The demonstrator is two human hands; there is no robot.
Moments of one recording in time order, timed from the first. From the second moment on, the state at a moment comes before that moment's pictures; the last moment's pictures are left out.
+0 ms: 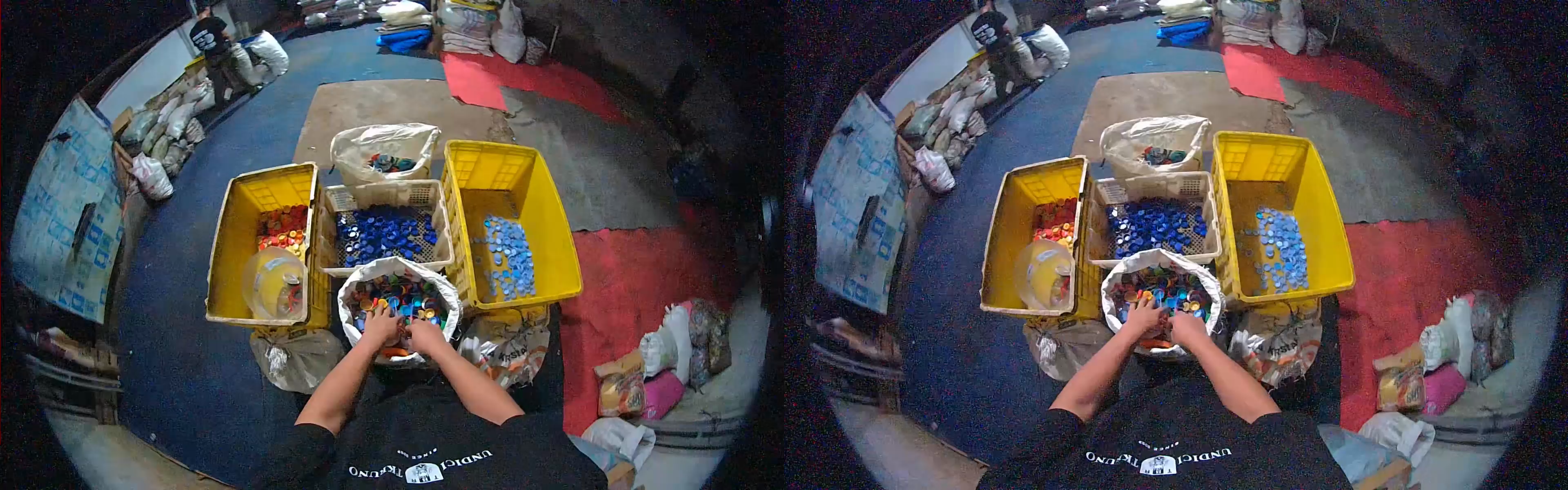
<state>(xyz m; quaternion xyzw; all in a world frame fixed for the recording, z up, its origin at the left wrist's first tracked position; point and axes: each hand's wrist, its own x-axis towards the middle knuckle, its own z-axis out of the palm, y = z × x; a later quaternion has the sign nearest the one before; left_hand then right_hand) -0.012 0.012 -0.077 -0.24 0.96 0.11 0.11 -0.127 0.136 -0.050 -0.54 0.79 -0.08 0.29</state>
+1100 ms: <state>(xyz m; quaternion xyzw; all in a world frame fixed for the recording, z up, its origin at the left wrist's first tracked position) 0.022 -0.019 -0.005 -0.21 0.91 0.35 -0.01 -0.194 0.091 -0.101 -0.29 0.88 -0.19 0.31</state>
